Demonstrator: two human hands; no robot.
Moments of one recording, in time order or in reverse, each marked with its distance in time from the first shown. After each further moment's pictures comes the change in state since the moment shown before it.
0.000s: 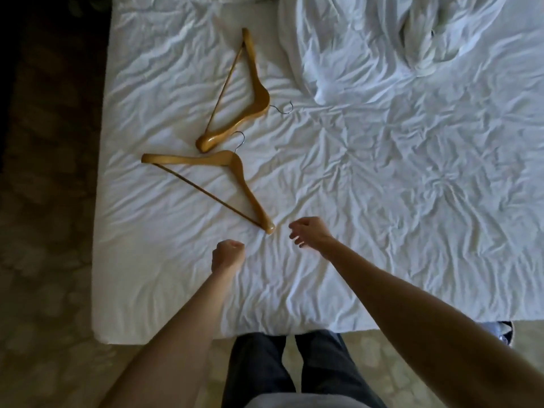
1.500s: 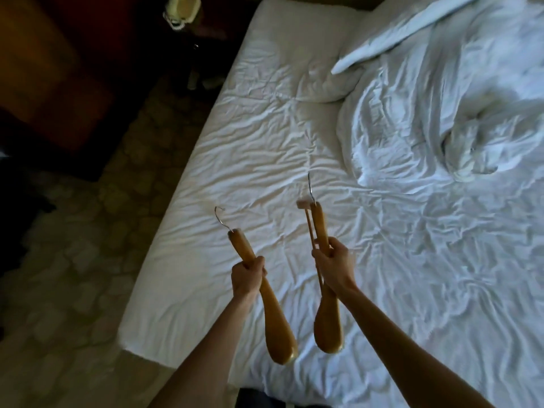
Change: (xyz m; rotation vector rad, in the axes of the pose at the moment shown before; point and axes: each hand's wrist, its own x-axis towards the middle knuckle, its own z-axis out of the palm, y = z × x) left_hand -0.084 0.047 -0.055 -0.661 0.242 0.121; right_hand -0.091 -0.101 -0.007 -0.007 0.195 -0.509
